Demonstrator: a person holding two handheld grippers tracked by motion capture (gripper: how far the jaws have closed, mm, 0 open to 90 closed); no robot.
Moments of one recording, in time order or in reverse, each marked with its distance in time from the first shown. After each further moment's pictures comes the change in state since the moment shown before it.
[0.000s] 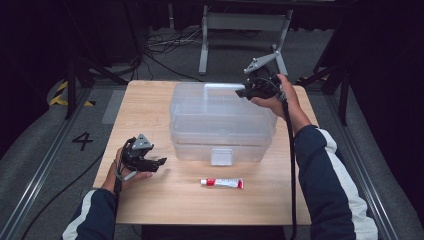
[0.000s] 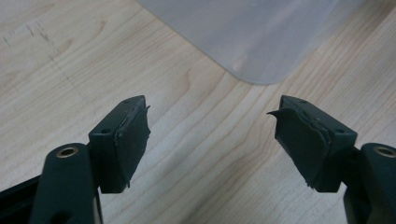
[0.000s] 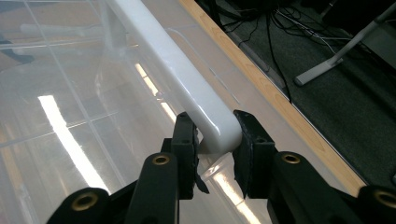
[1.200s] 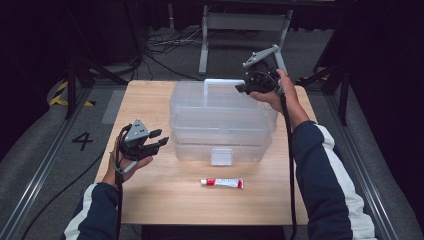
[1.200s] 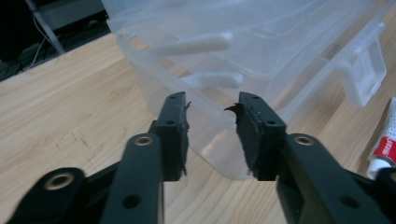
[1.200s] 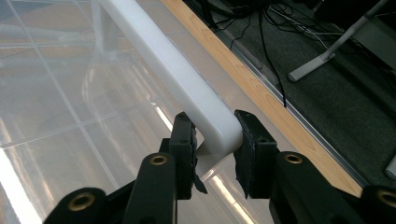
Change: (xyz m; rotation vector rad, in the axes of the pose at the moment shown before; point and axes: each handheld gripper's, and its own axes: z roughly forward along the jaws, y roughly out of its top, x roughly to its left) left arm -0.012 0.048 -0.039 -0.241 0.022 0.036; right arm -0.008 0.011 0.002 0.017 -0.029 0.023
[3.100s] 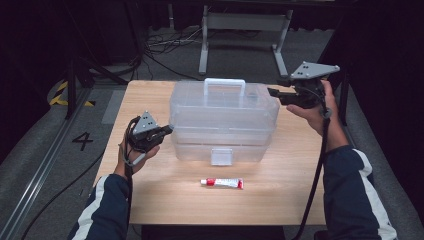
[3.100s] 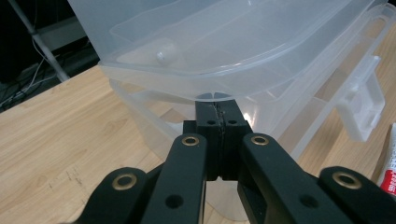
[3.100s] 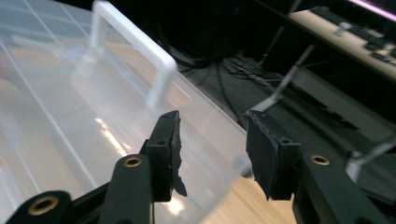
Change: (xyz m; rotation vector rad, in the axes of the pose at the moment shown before) left arm -0.001 0.022 0.015 -0.040 -0.018 0.034; right arm -0.005 -0.075 -0.086 -0.251 -0.165 0.002
